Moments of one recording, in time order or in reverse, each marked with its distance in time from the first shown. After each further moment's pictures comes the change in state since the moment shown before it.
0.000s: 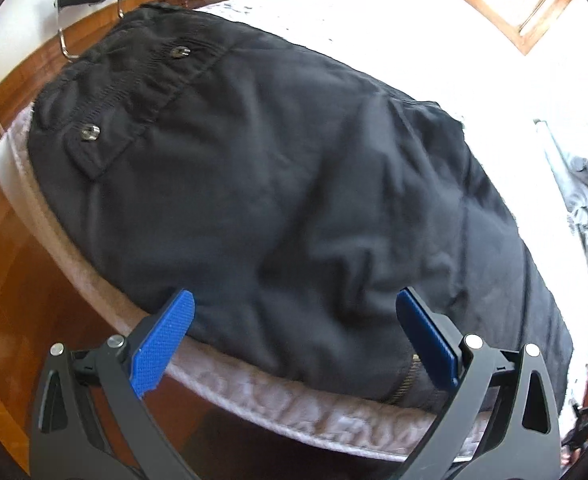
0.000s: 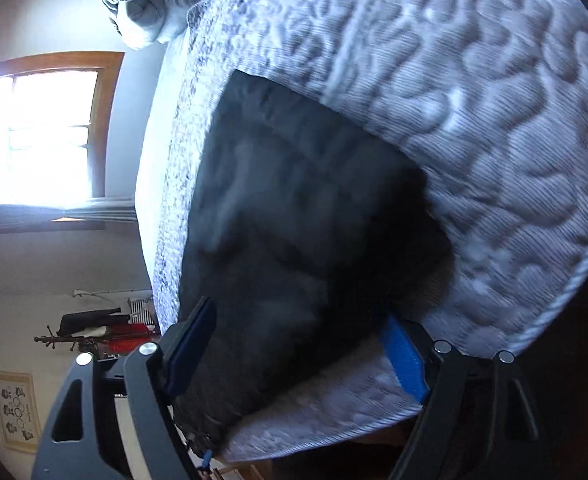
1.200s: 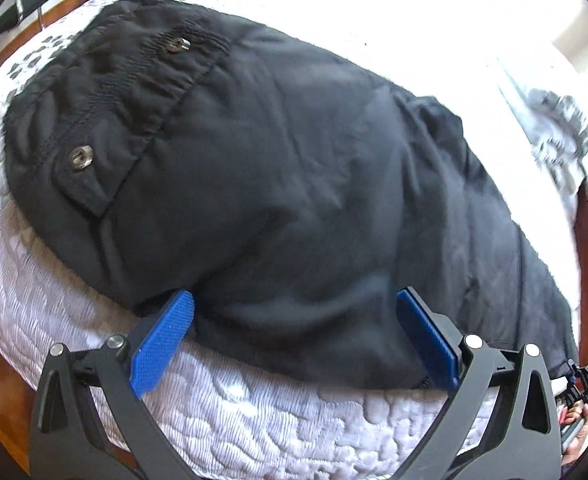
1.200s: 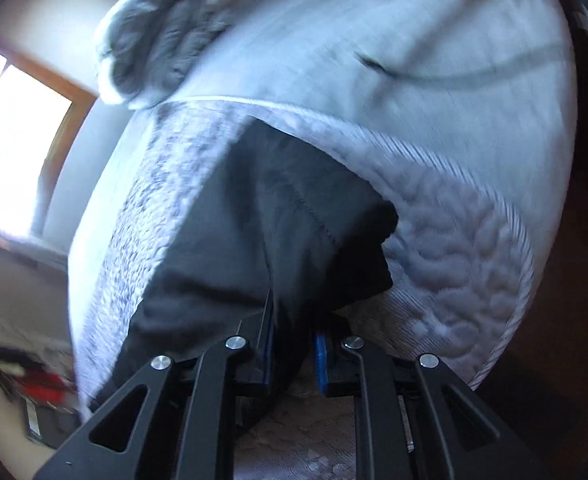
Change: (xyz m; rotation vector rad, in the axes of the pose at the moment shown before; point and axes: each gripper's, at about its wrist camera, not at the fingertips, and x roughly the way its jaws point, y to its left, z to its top) left arm 0.028 -0.050 0.014 0.150 0.115 -0.170; right arm -0.094 0.045 0.095 -0.268 -0.380 -0.331
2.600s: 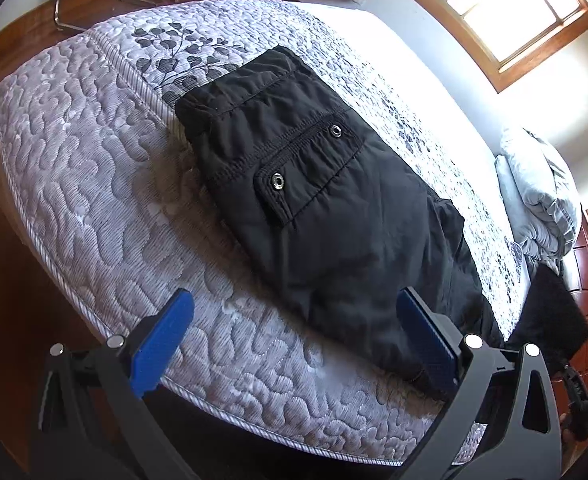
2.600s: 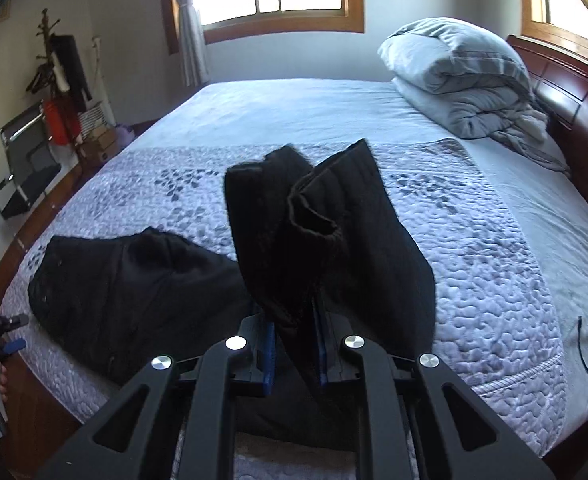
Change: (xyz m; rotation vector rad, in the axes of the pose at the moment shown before) left arm -0.107 0.069 -0.040 -0.267 -0.163 -0.050; right arm -0.016 0.310 -0.172 -0.932 0.009 0.150
